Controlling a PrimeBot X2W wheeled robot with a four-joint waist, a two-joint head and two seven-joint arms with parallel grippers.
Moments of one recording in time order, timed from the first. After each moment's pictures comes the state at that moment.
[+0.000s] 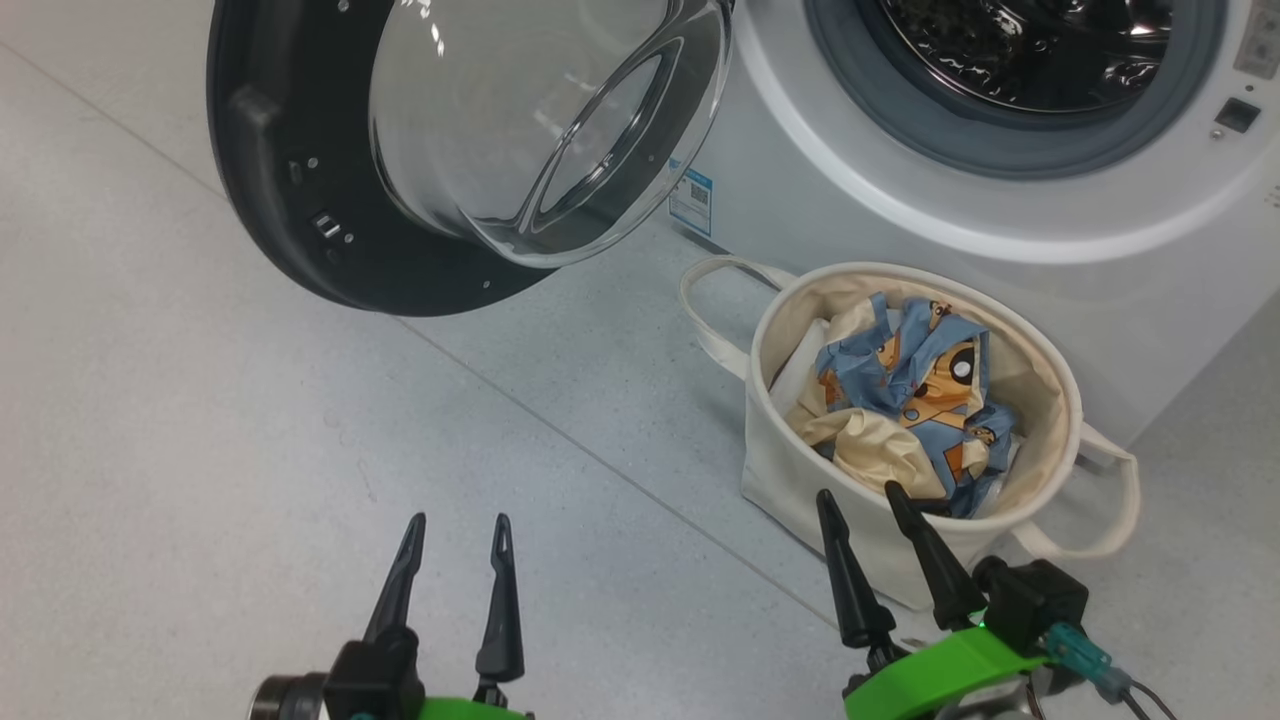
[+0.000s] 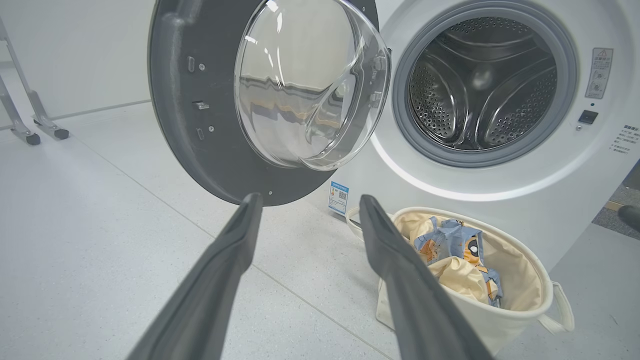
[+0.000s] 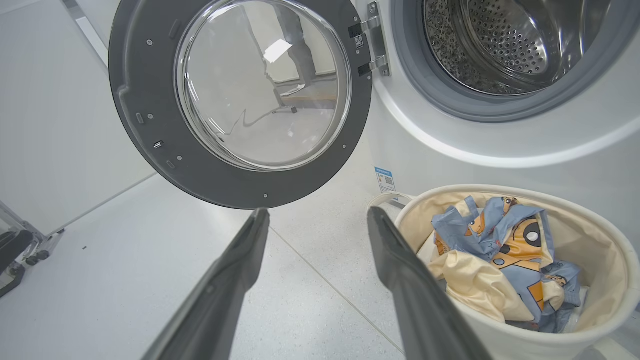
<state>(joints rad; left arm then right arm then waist) -0.04 0.05 -0.32 0.12 -0.16 0.26 -0.26 -0.07 -0.05 0.31 0.19 0.34 0.13 -0.26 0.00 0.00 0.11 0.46</state>
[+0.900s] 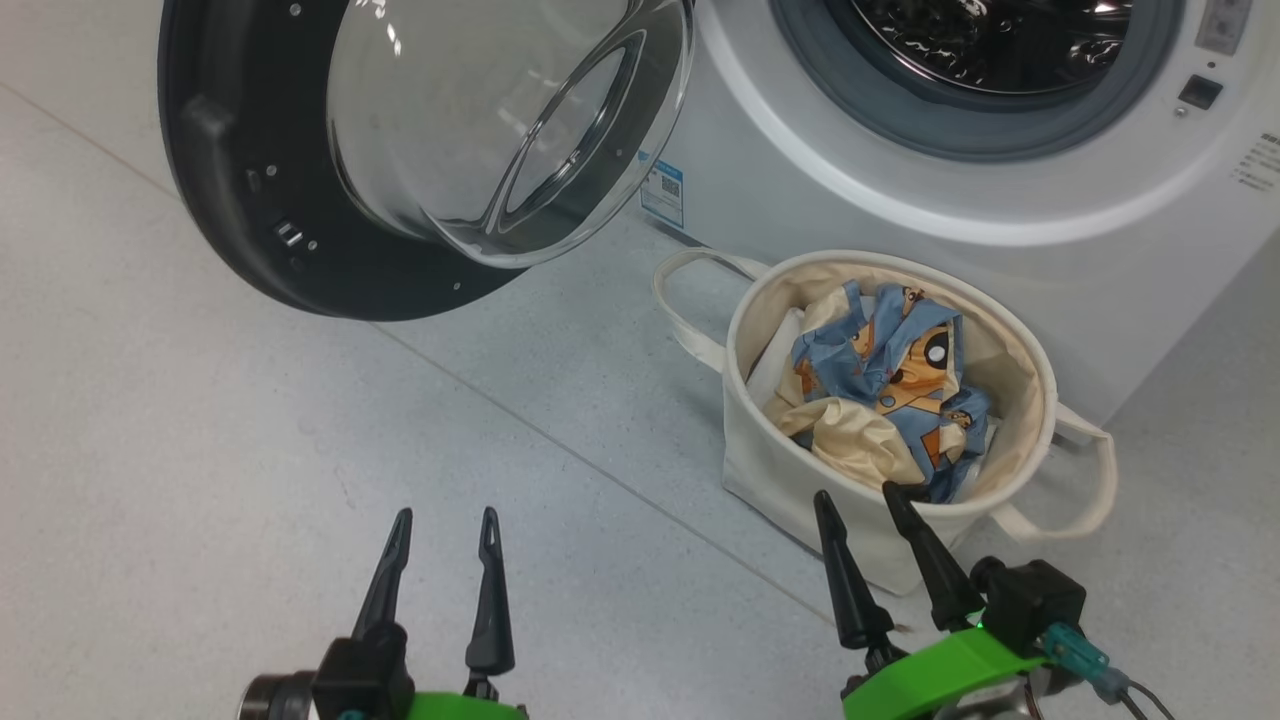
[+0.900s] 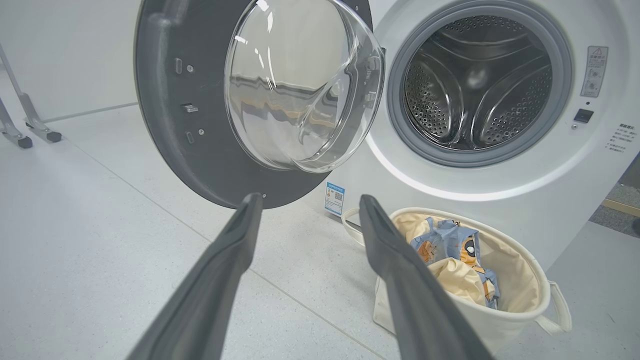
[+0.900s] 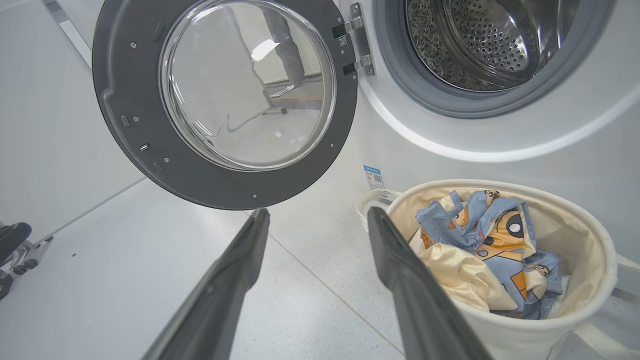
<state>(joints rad) -0.04 0.05 -0.30 0.11 -0.16 0.28 -0.26 -0.07 -0.05 0.31 0.19 0.34 0.13 -0.26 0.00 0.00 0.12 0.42</state>
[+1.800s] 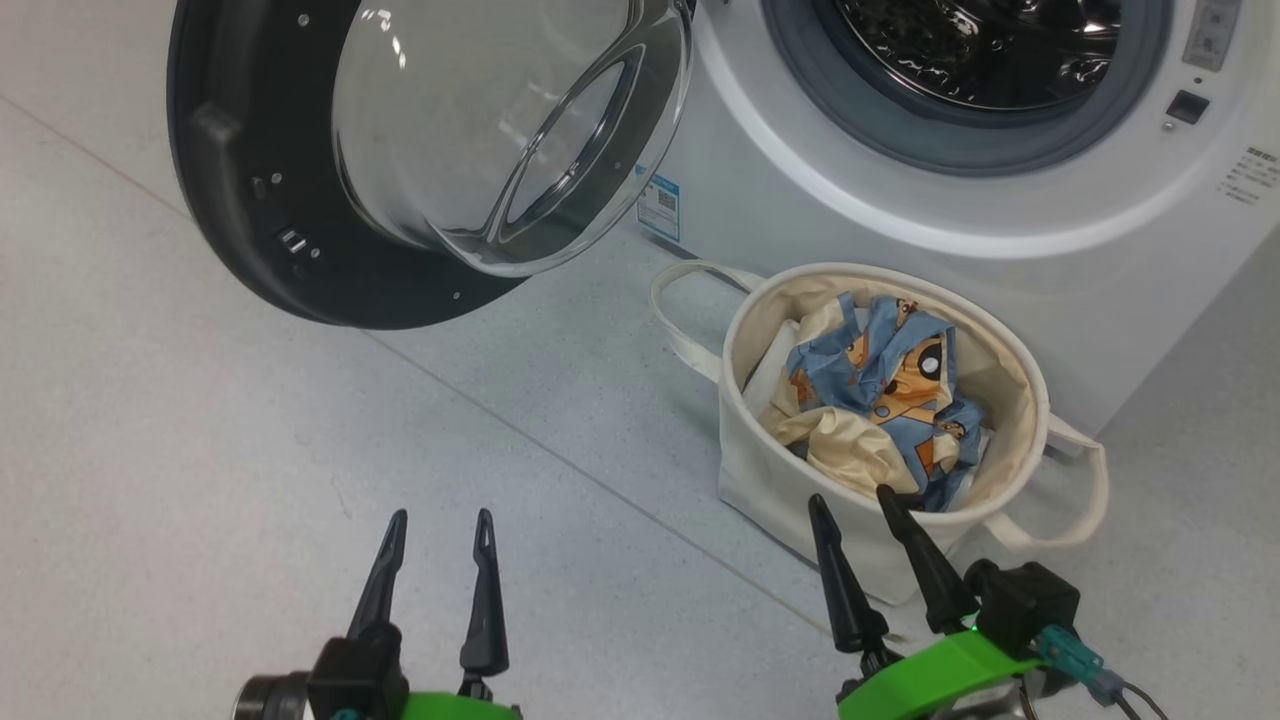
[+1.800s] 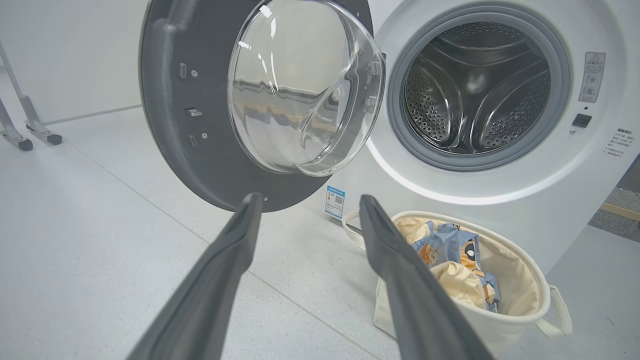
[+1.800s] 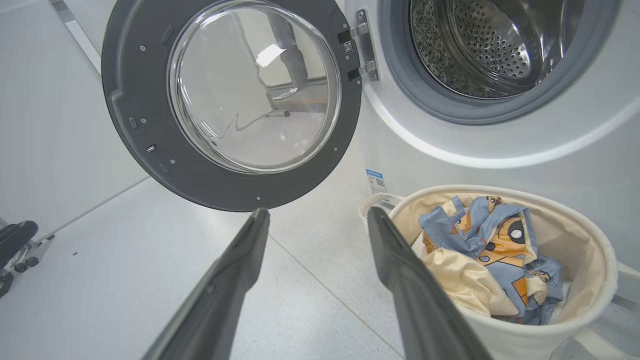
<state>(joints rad) -0.04 0.05 -0.29 0.12 -0.16 0.26 -0.26 -0.07 -0.05 0.32 0.19 0.35 0.13 -0.26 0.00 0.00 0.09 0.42</state>
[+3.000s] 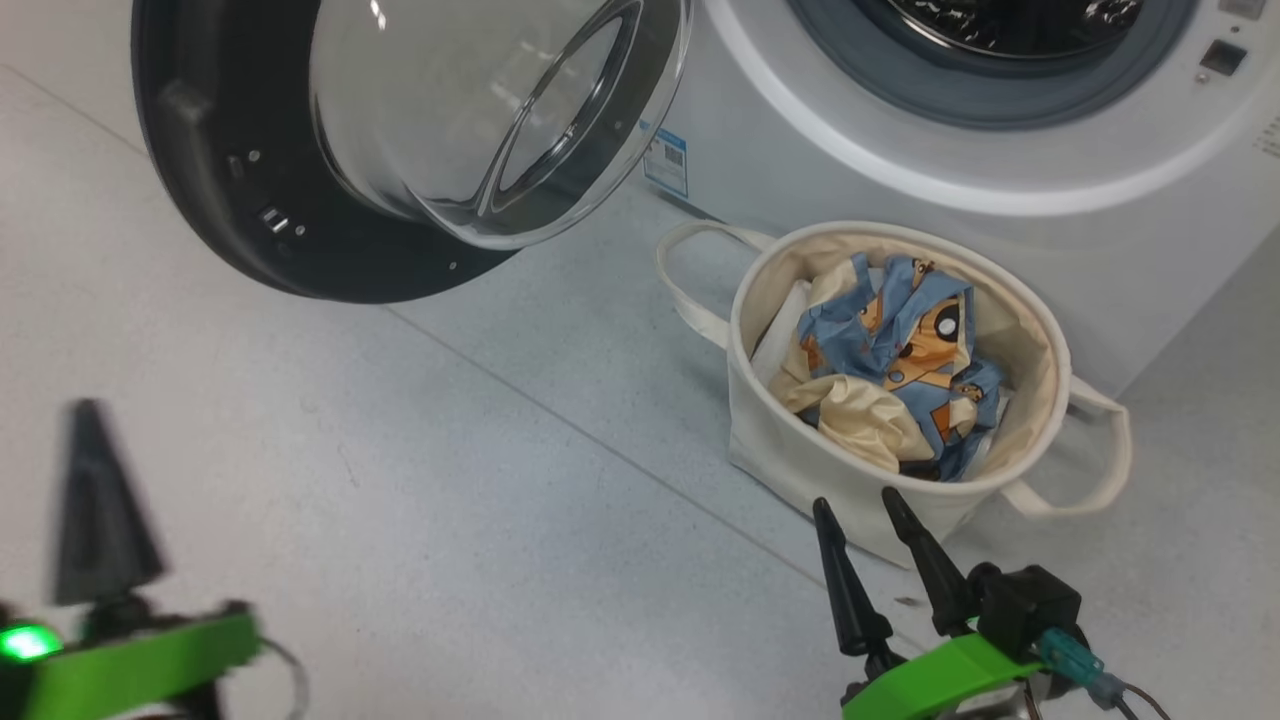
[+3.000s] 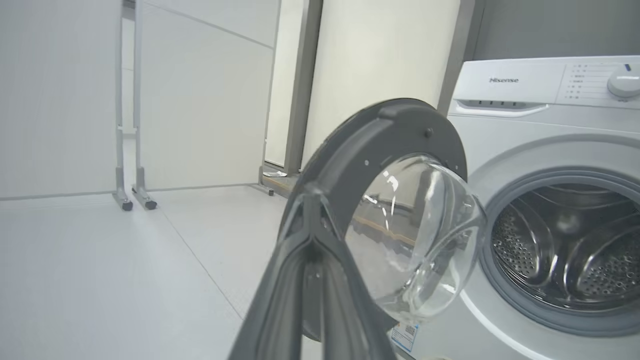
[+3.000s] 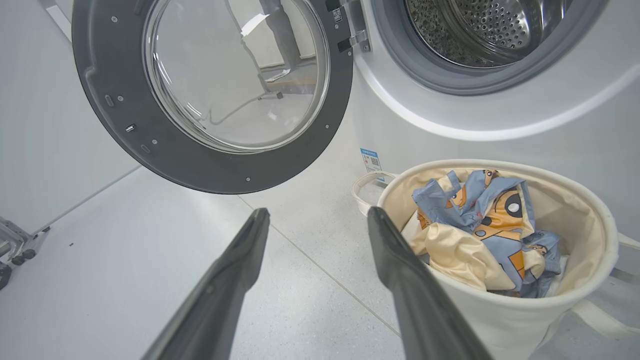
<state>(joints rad) -0.04 0.05 0.08 -0.16 -0.23 0.12 -0.26 -0.06 -0.05 0.31 0.19 0.32 0.13 -0.26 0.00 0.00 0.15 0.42</state>
